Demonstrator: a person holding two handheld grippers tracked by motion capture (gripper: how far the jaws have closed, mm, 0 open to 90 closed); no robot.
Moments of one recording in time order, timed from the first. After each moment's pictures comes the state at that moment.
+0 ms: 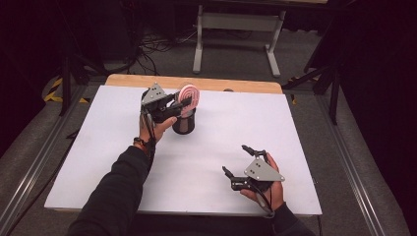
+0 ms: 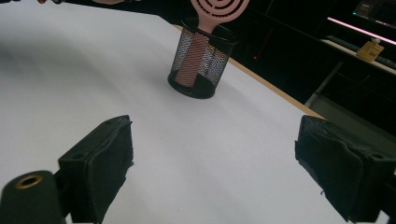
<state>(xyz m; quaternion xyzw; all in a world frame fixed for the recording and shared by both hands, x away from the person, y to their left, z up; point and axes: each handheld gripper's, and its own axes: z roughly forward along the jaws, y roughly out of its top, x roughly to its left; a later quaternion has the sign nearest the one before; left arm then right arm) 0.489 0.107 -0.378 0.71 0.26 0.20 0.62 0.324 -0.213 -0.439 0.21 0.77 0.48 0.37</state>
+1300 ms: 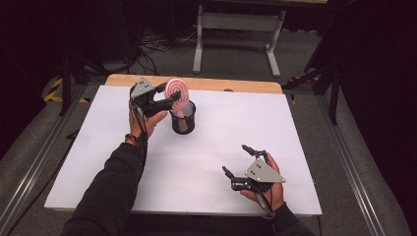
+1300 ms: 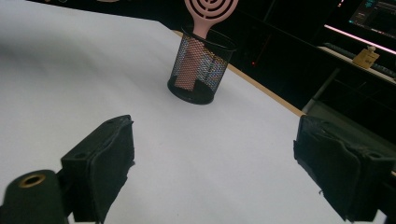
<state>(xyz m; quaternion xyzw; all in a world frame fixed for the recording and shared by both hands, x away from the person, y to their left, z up) 0.504 0.136 -0.374 0.69 0.33 0.24 0.60 0.321 -0.213 -0.436 0.21 0.76 0.48 0.38</state>
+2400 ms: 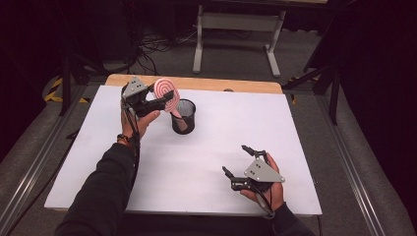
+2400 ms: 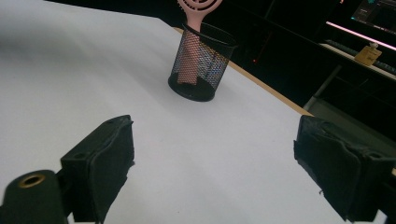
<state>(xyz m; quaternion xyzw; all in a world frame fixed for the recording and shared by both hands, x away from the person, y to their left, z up) 0.496 0.154 -0.366 0.70 0.32 0.25 0.59 0.322 -0.212 -0.437 0.21 0.77 0.48 0.38</state>
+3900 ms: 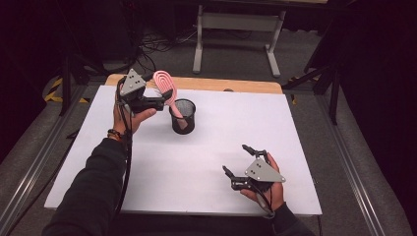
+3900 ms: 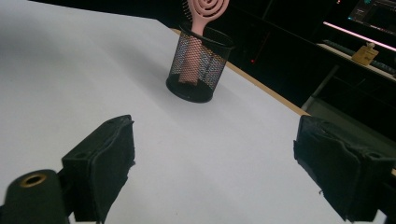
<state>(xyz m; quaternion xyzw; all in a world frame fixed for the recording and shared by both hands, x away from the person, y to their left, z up) 0.481 0.156 -0.333 0.72 0.27 0.32 0.56 0.322 -0.213 -0.436 0.21 0.76 0.48 0.38</state>
